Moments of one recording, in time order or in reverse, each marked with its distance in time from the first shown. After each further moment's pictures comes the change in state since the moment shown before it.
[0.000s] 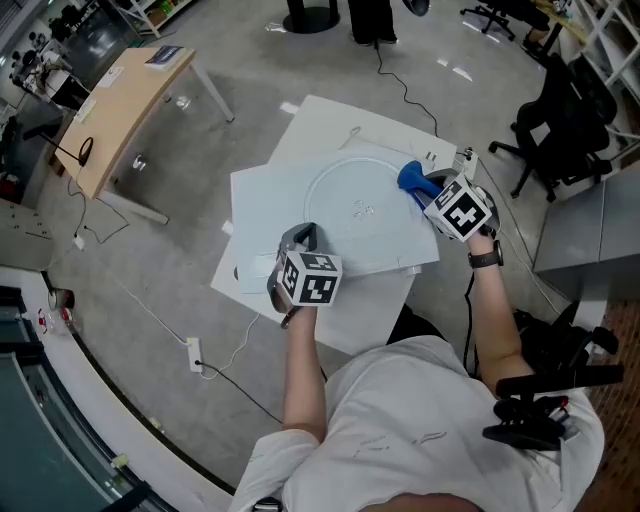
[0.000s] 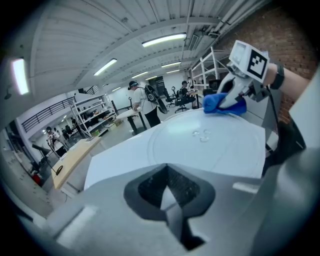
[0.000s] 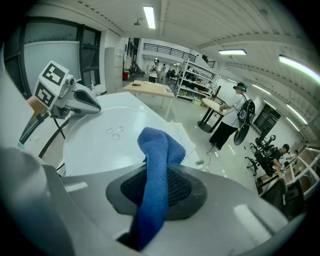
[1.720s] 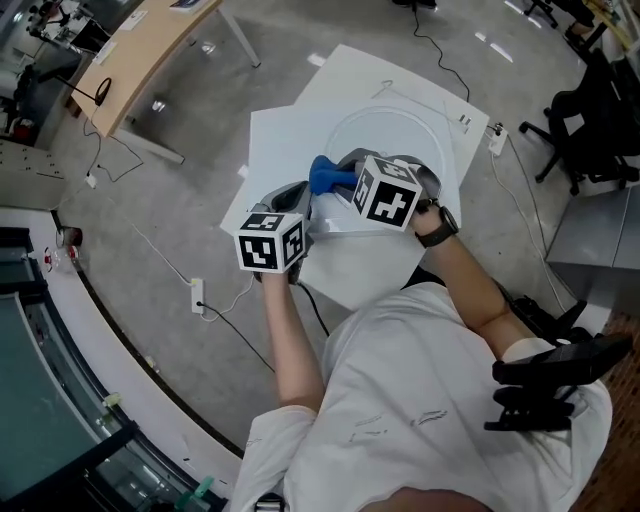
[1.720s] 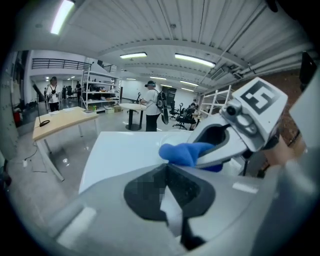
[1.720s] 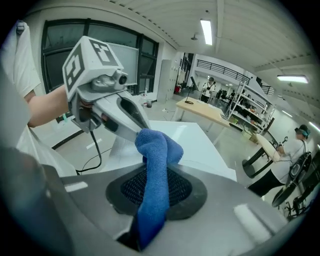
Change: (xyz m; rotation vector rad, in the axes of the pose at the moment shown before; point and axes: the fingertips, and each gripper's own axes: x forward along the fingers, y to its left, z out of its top) left arm -0.058 0.027 -0.003 -0.425 -0.111 -0.197; right arm 0.024 0.199 0.130 -0.460 -0.174 0.401
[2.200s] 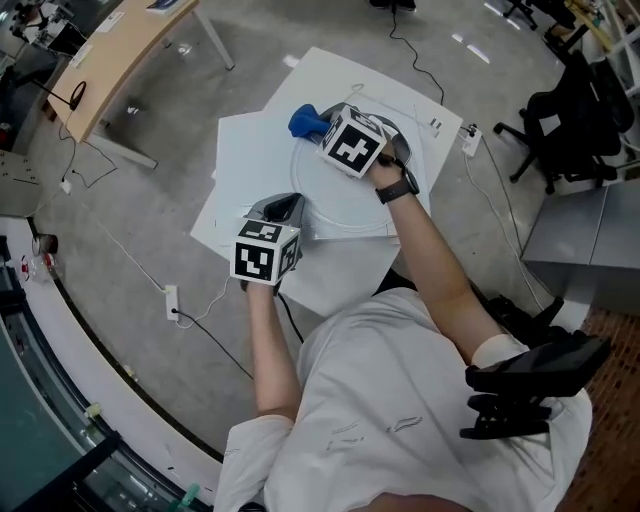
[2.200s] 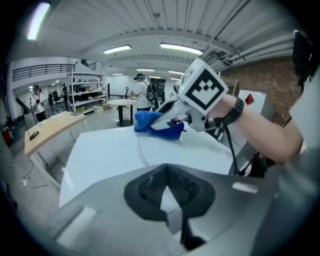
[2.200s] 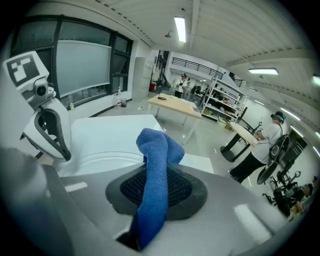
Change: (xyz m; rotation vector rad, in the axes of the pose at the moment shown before) left arm 0.019 -0.040 -0.014 0.132 0.112 -0.049; right arm 0.011 -0.121 -0.025 0.169 0.030 -0.221
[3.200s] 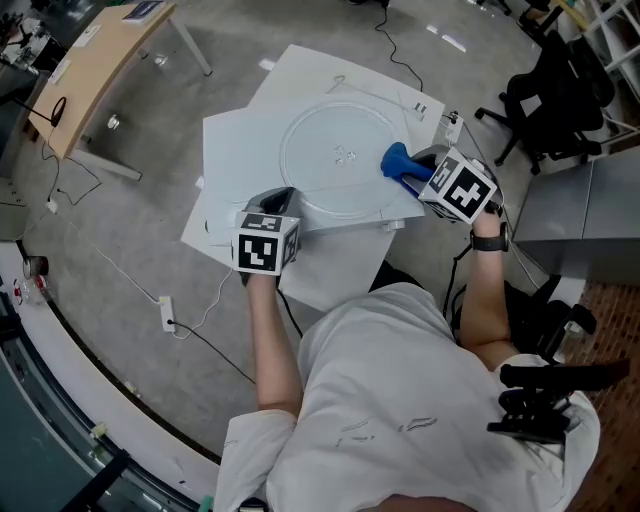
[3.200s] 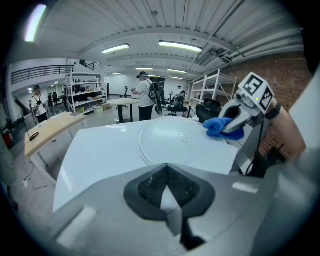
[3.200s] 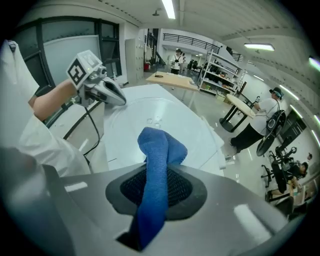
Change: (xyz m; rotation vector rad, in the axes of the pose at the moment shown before) left arm 0.013 0.009 -0.014 0.028 0.002 0.025; right arm -0.140 0.043 -0.168 0.133 0.249 0.036
